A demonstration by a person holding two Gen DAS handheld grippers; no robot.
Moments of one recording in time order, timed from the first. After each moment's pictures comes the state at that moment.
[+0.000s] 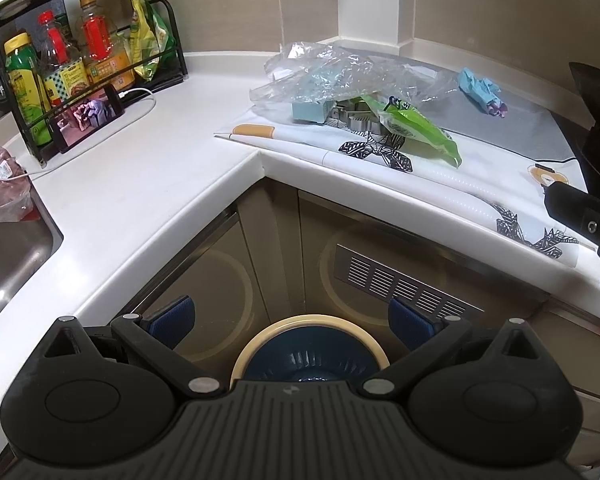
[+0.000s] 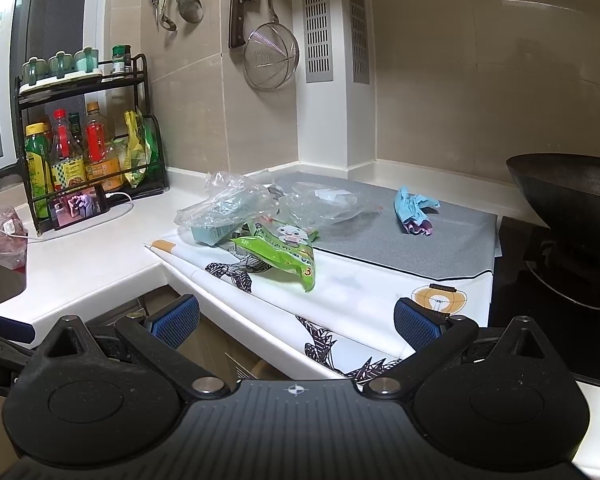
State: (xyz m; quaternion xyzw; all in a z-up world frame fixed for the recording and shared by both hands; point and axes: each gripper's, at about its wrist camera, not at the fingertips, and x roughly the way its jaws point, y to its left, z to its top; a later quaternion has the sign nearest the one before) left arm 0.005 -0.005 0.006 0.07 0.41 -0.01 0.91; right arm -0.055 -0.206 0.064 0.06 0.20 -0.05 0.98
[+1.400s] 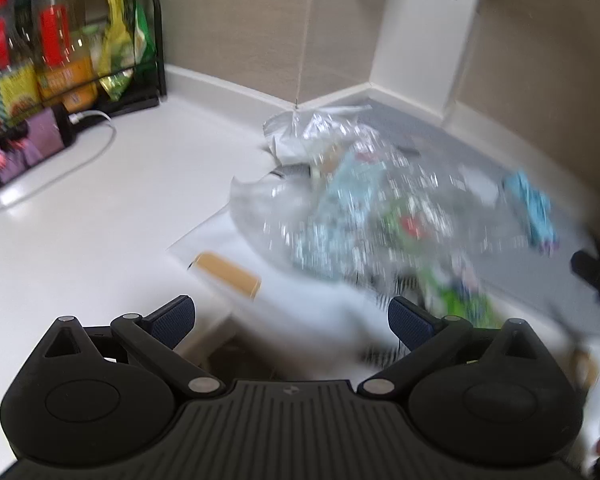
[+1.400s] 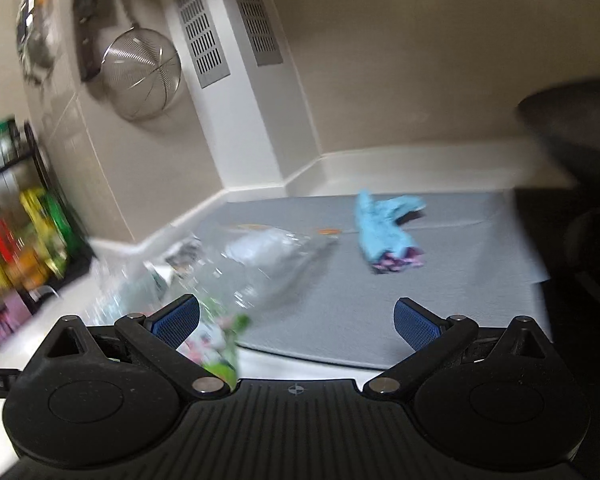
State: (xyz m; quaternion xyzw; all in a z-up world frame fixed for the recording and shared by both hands) left arm 0.228 0.001 0.022 -0.04 0.41 -0.03 0.91; right arm 0.129 -0.329 0.039 0.22 0.19 -0.08 0.96
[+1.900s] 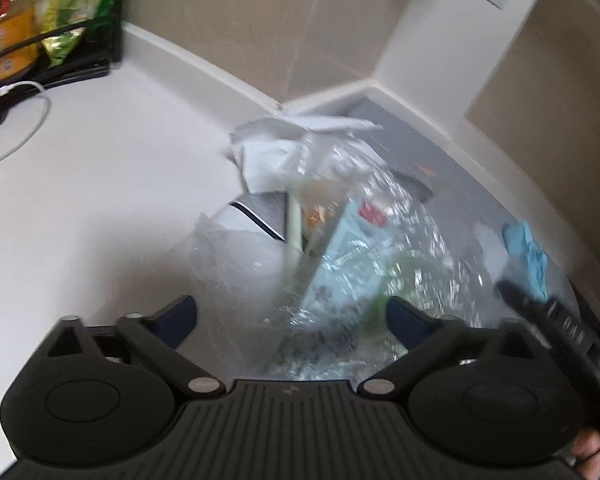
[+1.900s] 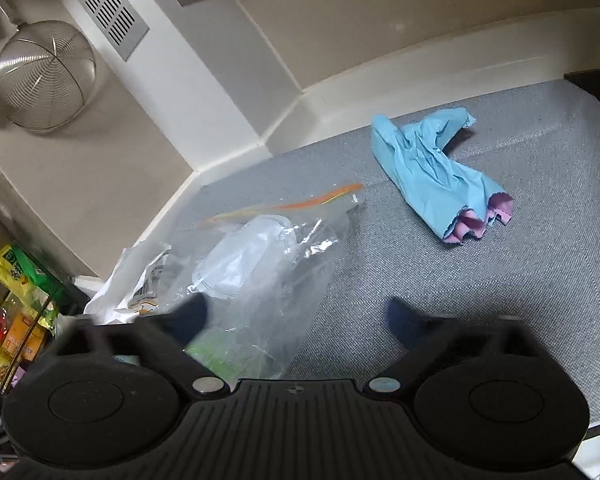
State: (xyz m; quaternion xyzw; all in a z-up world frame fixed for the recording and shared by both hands) left arm 0.328 0.009 0.010 -0.11 0.44 -0.06 0.89; right arm 0.241 -0.350 -0.010 0.34 0.23 -0.09 0.91
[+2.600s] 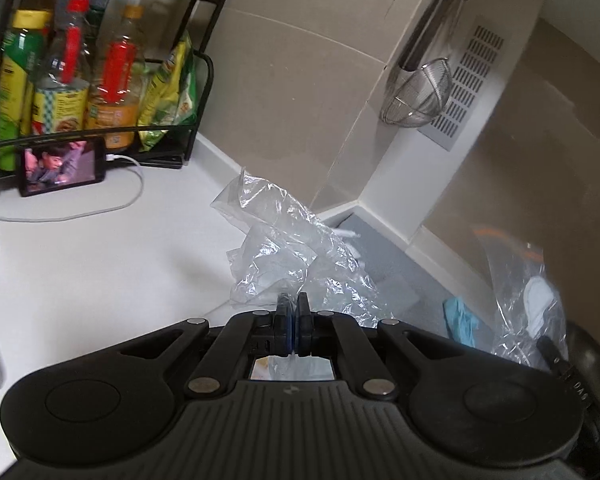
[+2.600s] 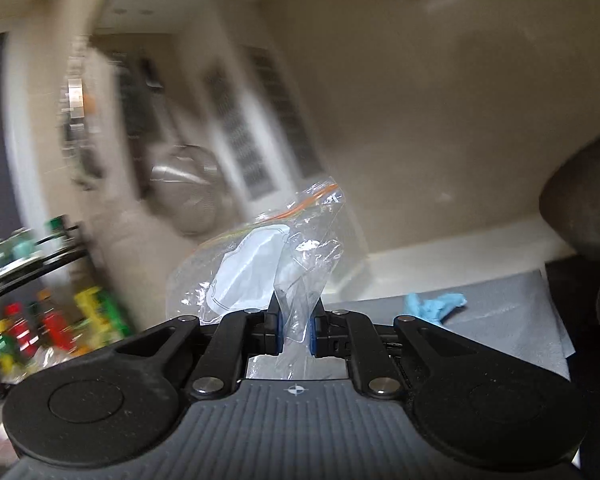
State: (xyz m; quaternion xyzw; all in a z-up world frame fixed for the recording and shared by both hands) left arm 0.157 0.096 0.117 -0.17 0.31 -0.06 0.93; right arm 0.076 -0.315 0.075 0.21 0.02 -0.05 0.98
